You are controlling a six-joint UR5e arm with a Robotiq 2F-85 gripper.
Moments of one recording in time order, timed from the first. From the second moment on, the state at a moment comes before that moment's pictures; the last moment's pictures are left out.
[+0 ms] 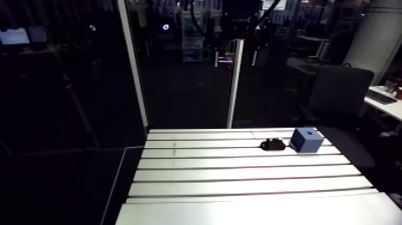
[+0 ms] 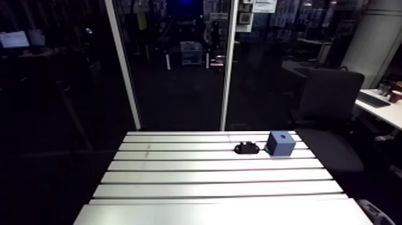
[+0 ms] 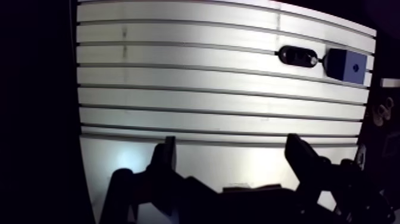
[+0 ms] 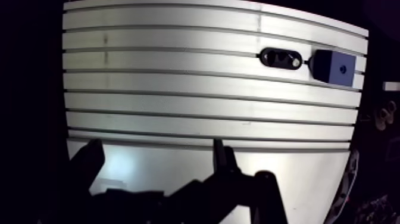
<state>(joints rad) -0.06 -1.48 1.47 -1.63 -1.58 -1.70</state>
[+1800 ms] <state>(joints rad) -0.43 -1.31 1.74 -2.22 -1.48 -2.03</state>
